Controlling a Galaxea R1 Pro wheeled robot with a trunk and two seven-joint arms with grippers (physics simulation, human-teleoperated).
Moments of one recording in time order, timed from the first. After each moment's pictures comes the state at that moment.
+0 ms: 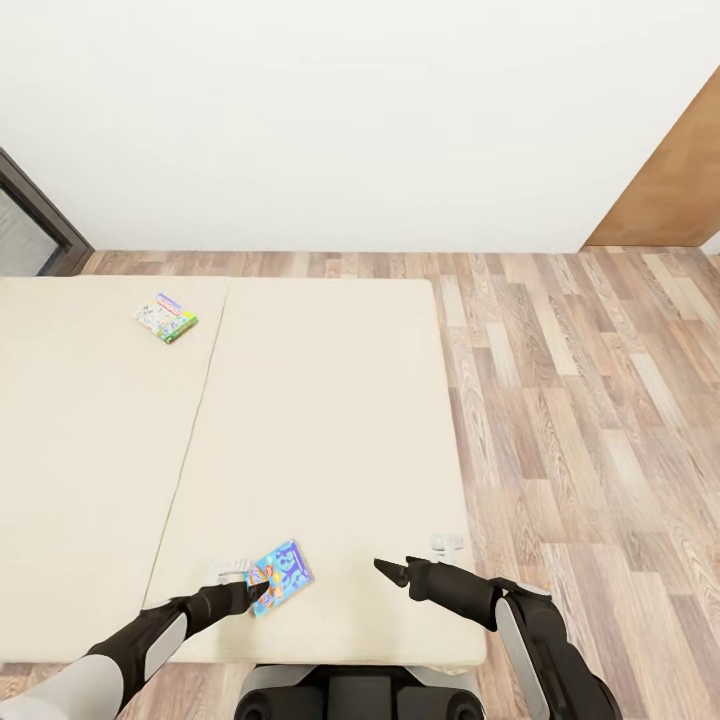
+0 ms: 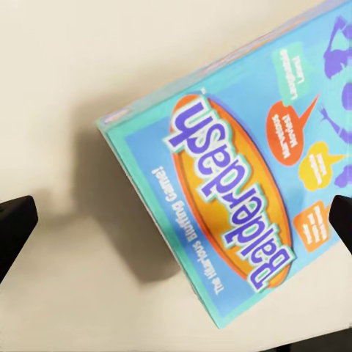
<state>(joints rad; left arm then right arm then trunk) -0.65 0.18 -0.37 -0.25 0.54 0.07 -0.40 -0.28 0.08 -0.05 -1.27 -0.15 0.65 0.71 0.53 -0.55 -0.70</state>
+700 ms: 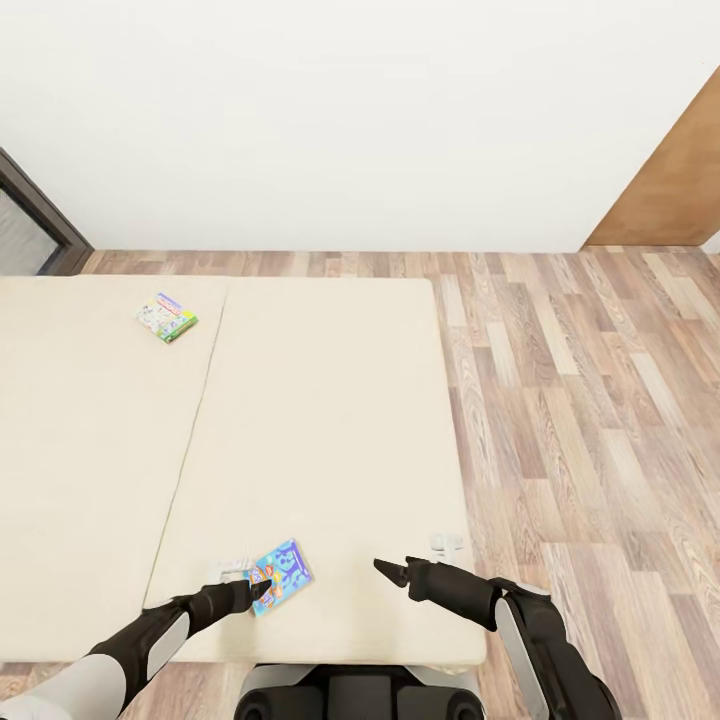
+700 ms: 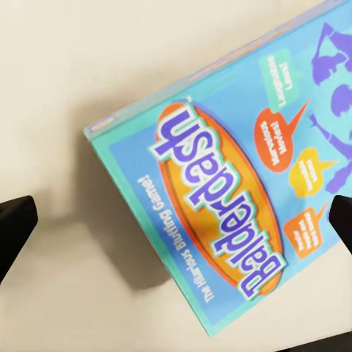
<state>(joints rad) -0.65 0.17 -0.37 -0.26 0.54 0.06 -0.40 -0.28 0.08 -0.05 -1.26 -0.15 0.65 0.71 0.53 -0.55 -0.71</state>
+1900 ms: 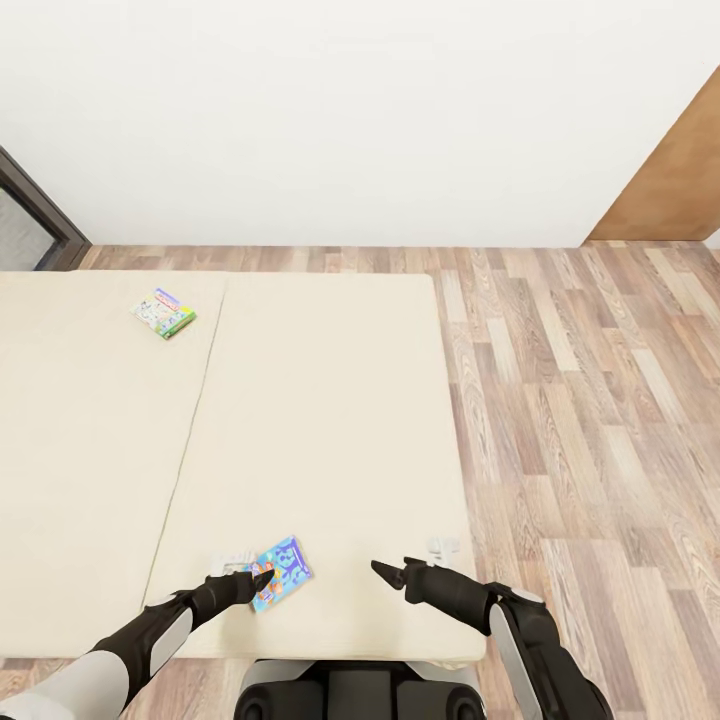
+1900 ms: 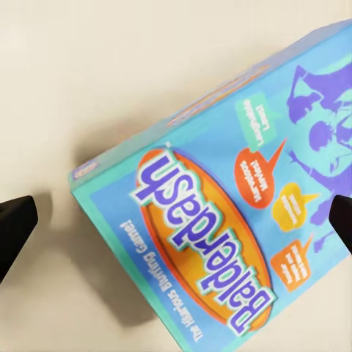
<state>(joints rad) -0.65 0.16 -0.37 -0.27 0.54 0.00 -0.40 -0.27 0.09 -0.04 -1.22 -0.14 0.58 0.69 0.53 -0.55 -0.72</state>
